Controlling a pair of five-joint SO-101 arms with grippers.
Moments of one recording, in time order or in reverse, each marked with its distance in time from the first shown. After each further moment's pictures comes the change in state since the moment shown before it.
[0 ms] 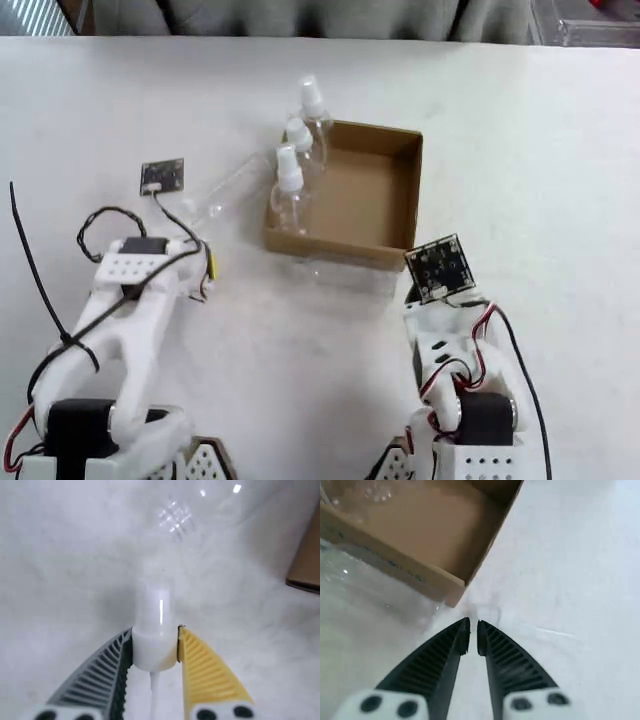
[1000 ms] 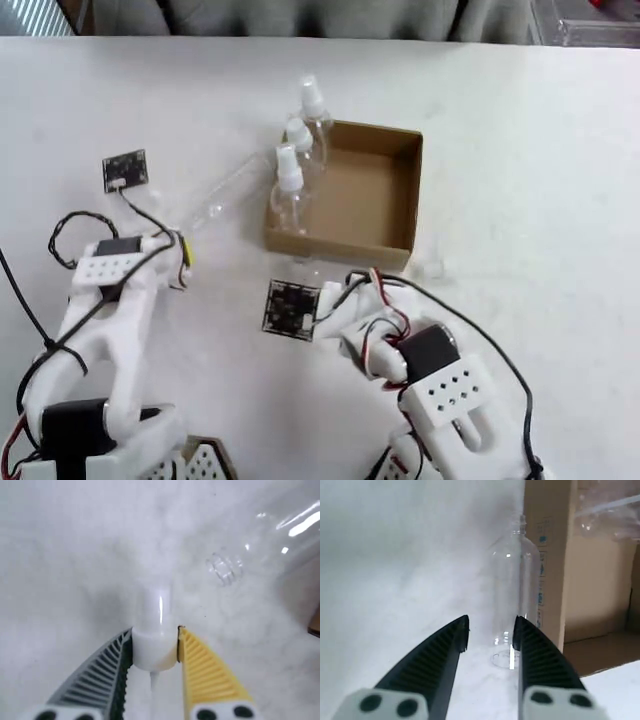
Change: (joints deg) left arm -7.1 0.0 0.0 -5.5 0.0; right arm -27.7 35.1 -12.0 -4.2 33.8
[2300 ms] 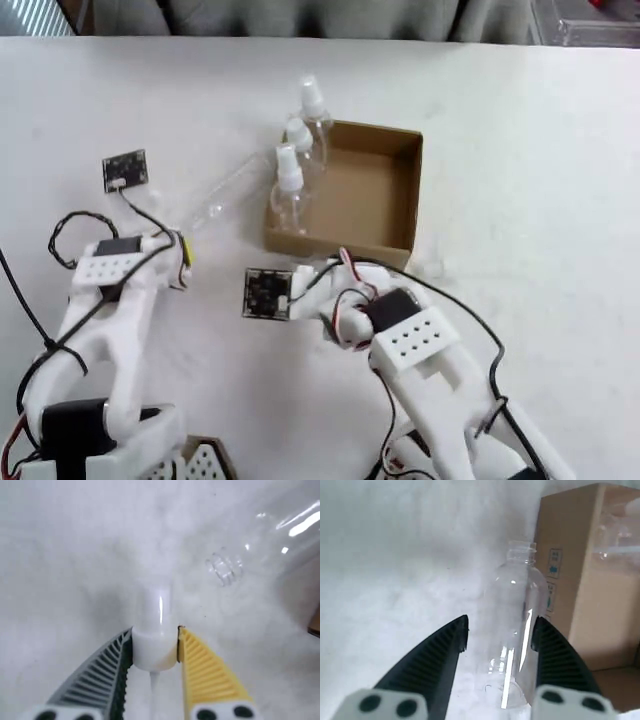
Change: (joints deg) left arm 0.0 0.0 0.0 -0.1 0.0; right arm -1.7 22.8 -6.9 -9.4 2.9
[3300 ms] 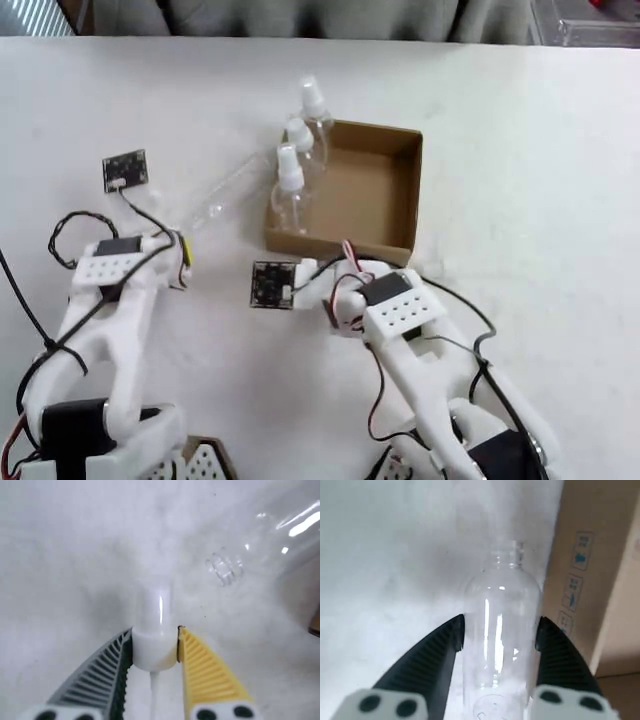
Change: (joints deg) left arm 0.0 0.0 0.0 0.0 0.0; right arm 3.3 12.0 -1.8 -3.2 3.3
